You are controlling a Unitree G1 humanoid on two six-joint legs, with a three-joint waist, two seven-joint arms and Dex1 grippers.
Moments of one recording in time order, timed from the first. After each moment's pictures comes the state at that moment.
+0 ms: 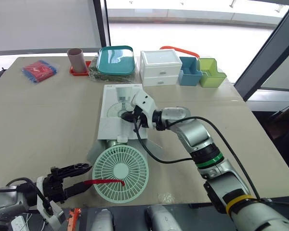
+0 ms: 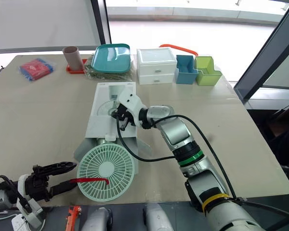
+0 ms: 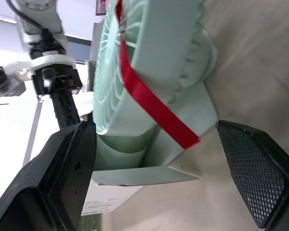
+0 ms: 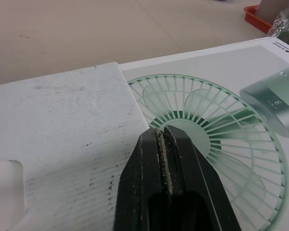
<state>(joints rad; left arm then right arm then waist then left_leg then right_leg) 0.08 0.63 0.37 0.27 0.36 -1.60 -0.68 -0.85 -0.25 0.35 0.14 0.13 0.56 0.79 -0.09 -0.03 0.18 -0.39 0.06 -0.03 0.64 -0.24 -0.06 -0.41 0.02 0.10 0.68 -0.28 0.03</state>
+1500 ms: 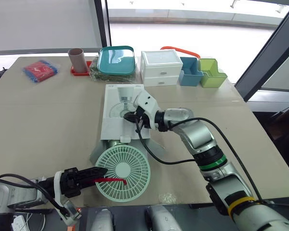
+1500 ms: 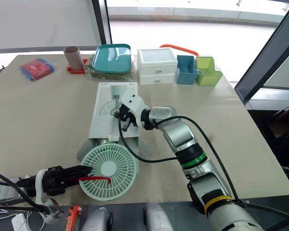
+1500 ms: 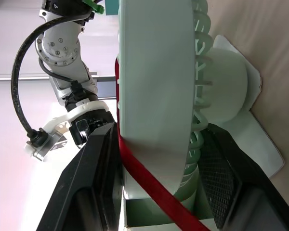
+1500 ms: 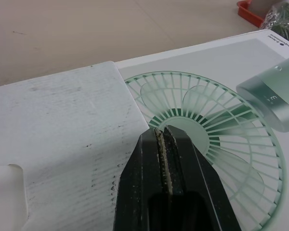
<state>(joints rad) -0.01 0.63 0.37 0.05 1.31 -1.58 0.29 -0.83 -0.27 0.34 0.08 0.13 0.61 0.78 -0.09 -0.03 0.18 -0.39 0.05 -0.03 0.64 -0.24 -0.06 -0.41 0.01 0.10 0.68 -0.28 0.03</state>
